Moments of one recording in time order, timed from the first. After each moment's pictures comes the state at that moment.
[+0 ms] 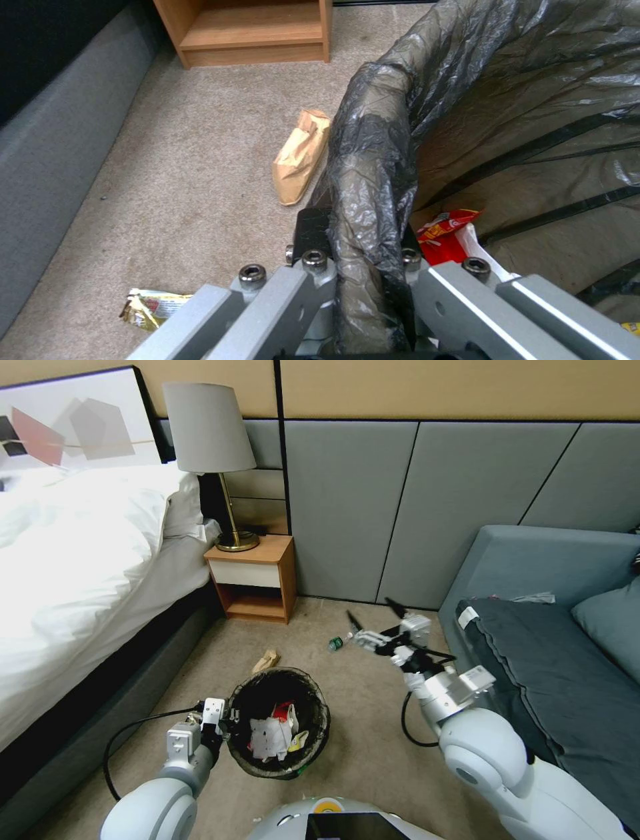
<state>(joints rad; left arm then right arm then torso) 1.80 -1.29 -0.65 -2.50 -0.27 0.71 -0.07 -1.49 0.98 0.45 2.49 0.42 -0.23 0.29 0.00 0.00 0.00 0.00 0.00</state>
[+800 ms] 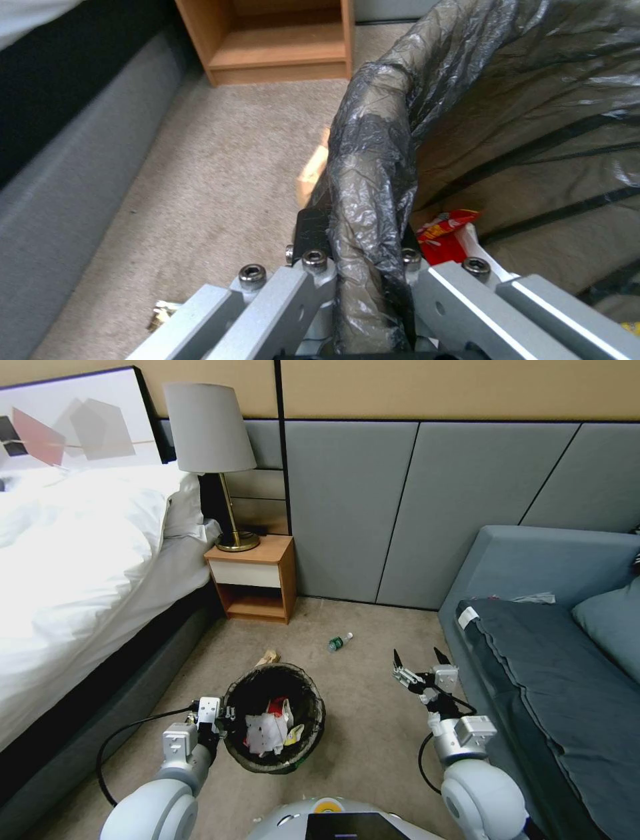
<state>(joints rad) 1.79 -1.33 -0.64 -2.50 -0.20 0.68 -0.07 -1.75 1.32 0.51 2.43 0.12 -0.20 0.27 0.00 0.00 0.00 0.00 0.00</state>
